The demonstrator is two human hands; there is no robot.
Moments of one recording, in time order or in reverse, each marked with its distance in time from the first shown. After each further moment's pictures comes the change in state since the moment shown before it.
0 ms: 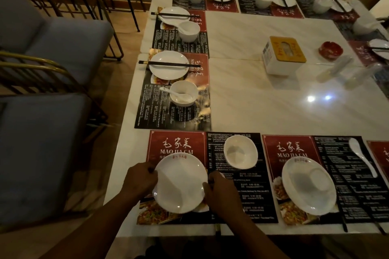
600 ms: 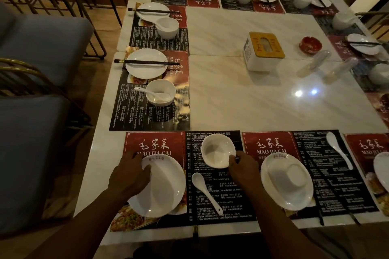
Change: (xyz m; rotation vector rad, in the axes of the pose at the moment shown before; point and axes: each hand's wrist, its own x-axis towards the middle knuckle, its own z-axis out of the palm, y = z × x) left_hand 0.019 0.029 0.026 0.279 0.061 0.176; right_hand 0.060 0.077 -0.092 0.138 0.205 0.214
